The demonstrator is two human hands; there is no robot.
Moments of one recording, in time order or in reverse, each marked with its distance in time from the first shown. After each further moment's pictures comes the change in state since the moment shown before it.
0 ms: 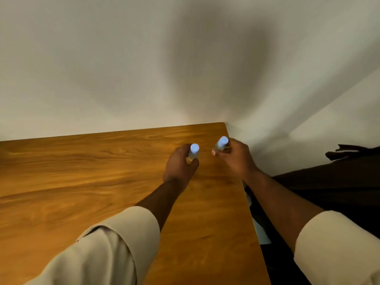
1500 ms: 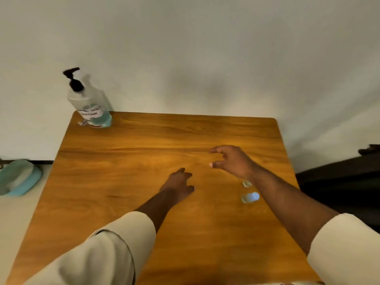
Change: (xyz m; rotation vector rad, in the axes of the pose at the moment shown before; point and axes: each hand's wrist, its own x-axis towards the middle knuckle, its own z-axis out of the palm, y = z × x) left_hand -0.171 -0.134 -0.227 0.448 -0.487 -0.234; right_hand -0.170 -0.197 0.146 -0.251 -0.441 -0.095
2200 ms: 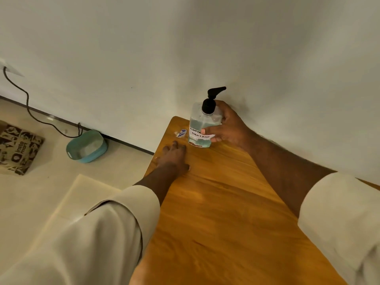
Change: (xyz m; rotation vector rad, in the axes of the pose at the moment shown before) left_hand 0.055 -0.304 -0.211 0.008 0.181 -0.377; right_hand 0.296 -0.288 0.176 0.496 -0.286 -0.250
